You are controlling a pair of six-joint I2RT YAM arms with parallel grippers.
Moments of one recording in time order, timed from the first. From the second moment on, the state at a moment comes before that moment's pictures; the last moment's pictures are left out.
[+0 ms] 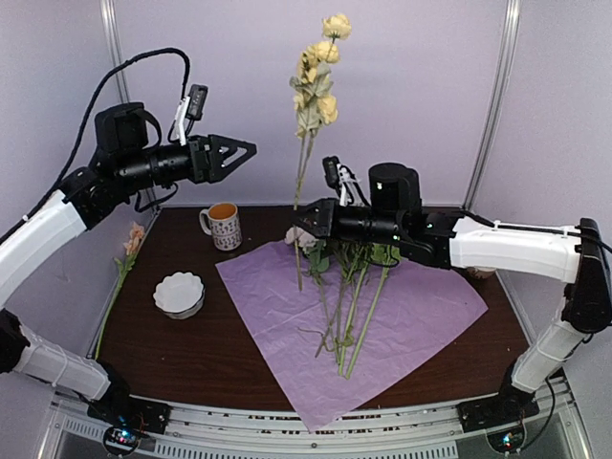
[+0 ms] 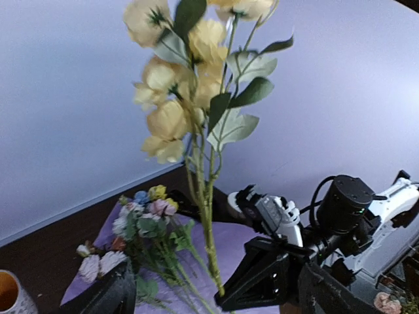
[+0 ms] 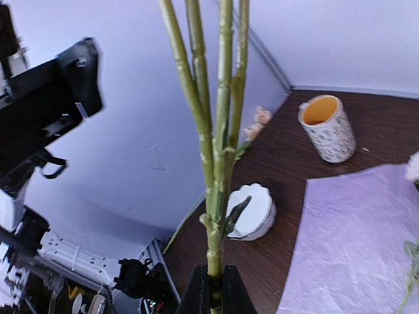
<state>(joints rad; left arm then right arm) -0.62 1.26 1.36 -0.14 0.44 -0.30 0.92 1.62 1.32 0.17 -0.25 0.66</state>
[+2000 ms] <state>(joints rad) 0.38 1.87 1.20 -0.84 0.10 0.04 0.71 1.47 0.98 -0.19 0.06 0.82</state>
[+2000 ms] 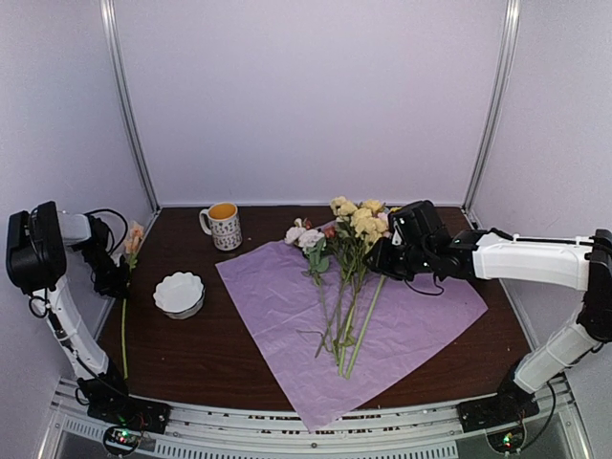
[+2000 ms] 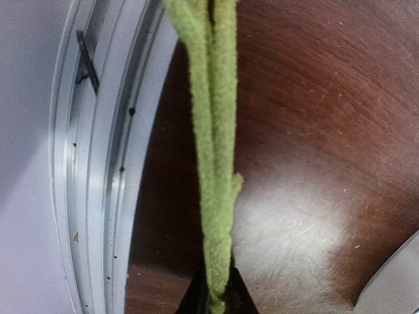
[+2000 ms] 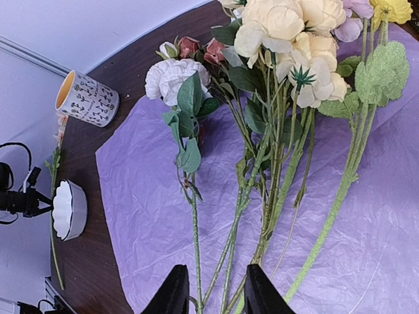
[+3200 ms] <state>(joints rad) -0.15 1.26 1.46 -0.57 0.47 -0.13 0.78 1.30 0.96 -0.09 0.06 0.63</state>
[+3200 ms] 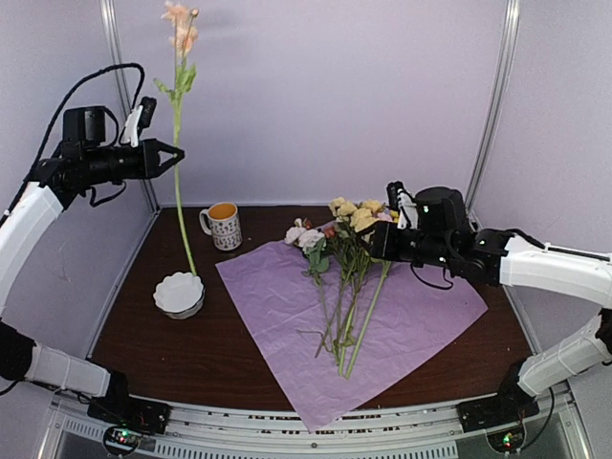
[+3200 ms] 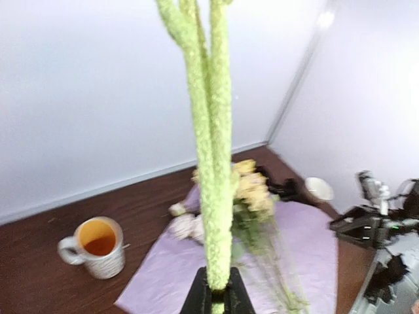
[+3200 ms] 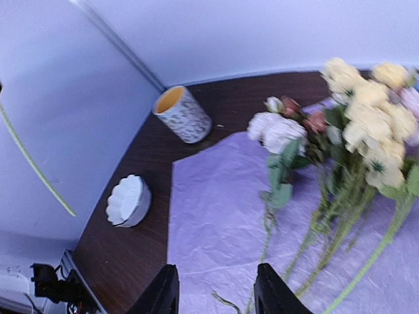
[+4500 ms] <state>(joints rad) -0.65 1.68 1.60 -0.57 0.31 -0.17 0.84 1.55 1.00 -0.02 0.06 0.90</state>
